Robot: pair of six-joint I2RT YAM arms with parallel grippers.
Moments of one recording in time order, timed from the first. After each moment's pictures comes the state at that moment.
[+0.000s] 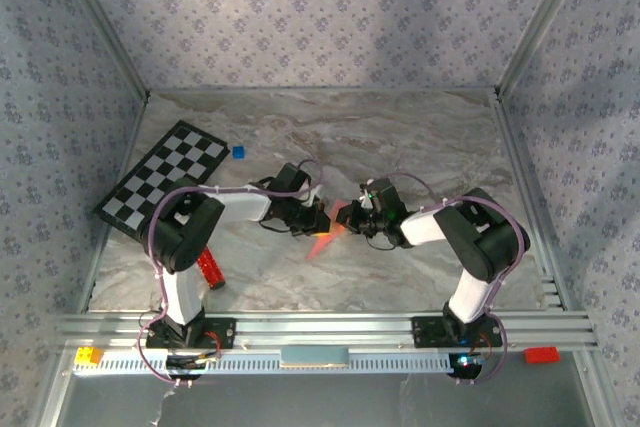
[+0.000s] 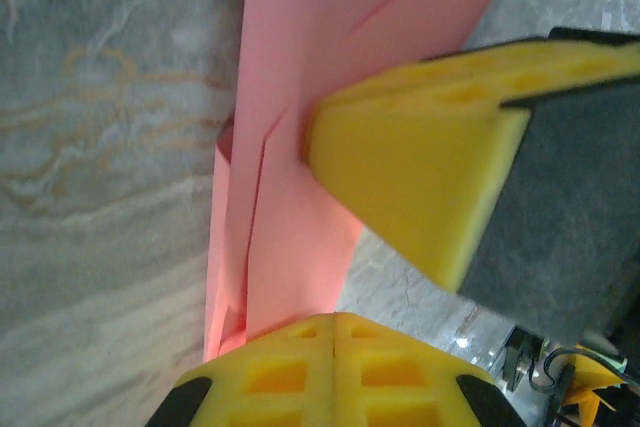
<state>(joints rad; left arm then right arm) -0.68 1.86 0.97 -0.16 0.66 -0.67 0.57 1.74 0.58 0.46 -0.42 0.99</state>
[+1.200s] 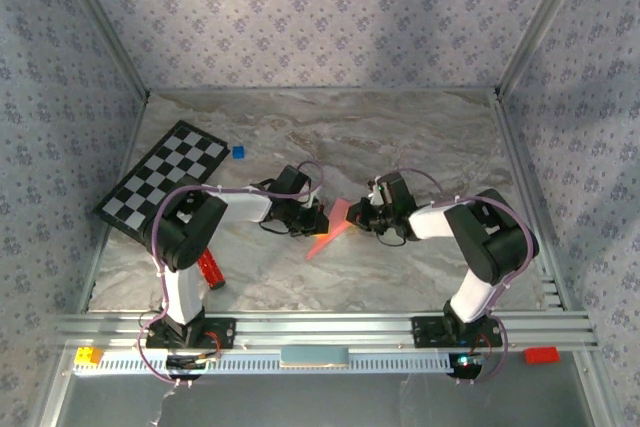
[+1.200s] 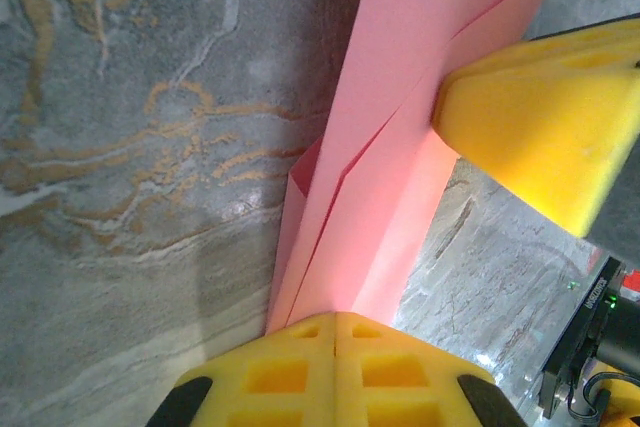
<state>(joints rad) -0.68 1.87 0.95 -0.15 0.60 -0.65 0.46 1.70 0.60 0.30 -0.48 0.86</state>
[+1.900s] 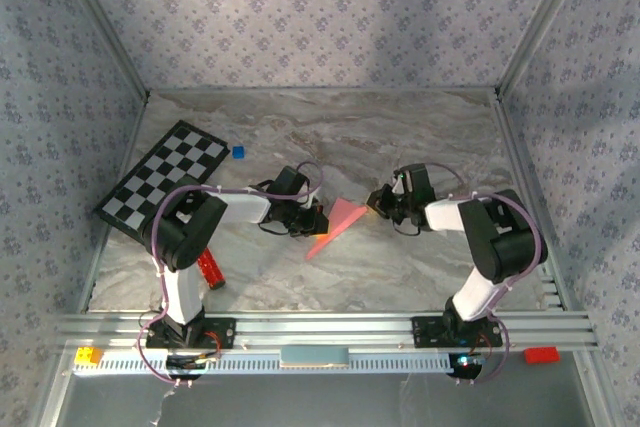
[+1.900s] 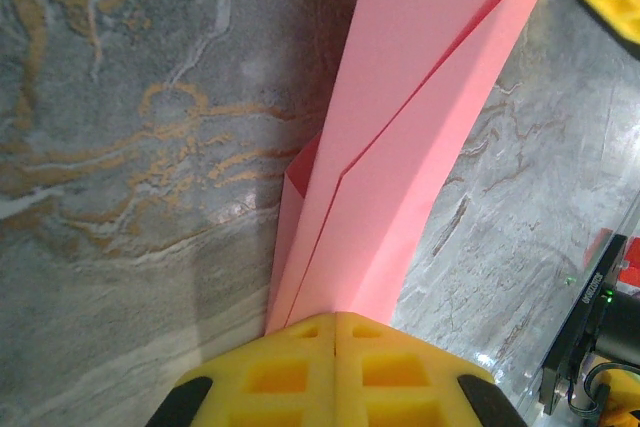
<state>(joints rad) -0.68 1.87 0.93 -0.11 0.62 -0.64 0.30 1.65 0.62 0.24 -0.45 0.87</state>
